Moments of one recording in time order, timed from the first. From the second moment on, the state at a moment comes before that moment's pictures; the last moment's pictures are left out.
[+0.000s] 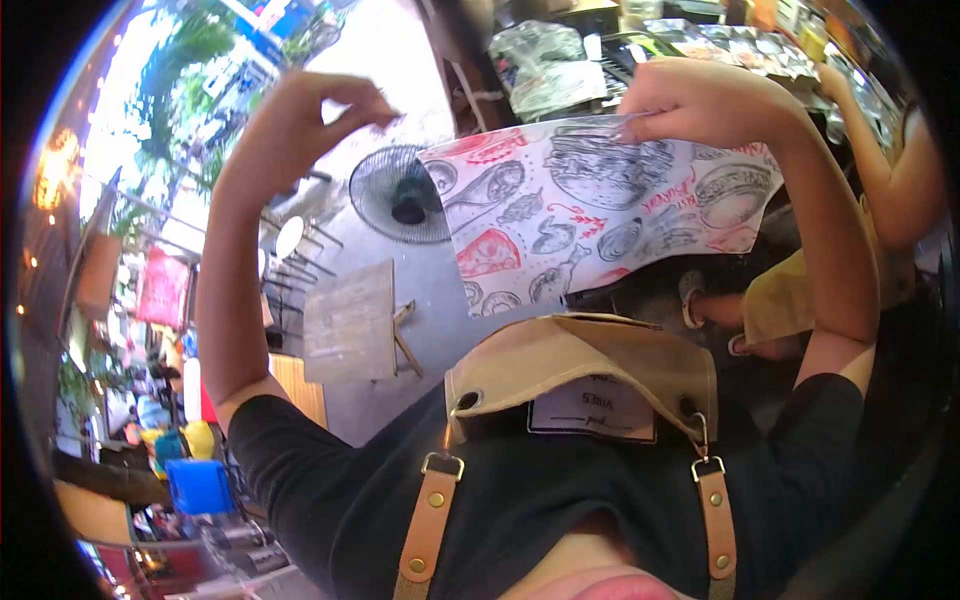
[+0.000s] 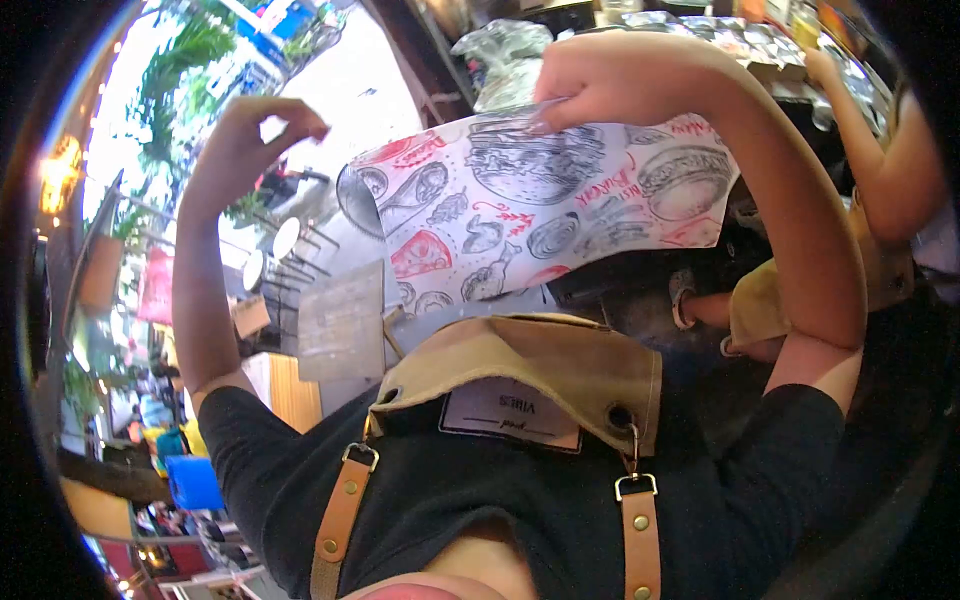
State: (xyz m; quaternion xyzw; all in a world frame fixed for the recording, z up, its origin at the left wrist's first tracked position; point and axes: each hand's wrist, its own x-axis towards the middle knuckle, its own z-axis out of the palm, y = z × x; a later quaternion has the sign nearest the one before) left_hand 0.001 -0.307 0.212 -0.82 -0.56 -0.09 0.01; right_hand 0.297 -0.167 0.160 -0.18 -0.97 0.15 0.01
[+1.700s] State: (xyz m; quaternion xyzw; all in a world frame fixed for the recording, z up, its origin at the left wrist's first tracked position) left_hand -0.354 -0.491 0.039 -0.49 -0.38 -0.69 -0.38; right_hand -0.144 -0.276 0.050 0.08 -0.75 0.63 0.19
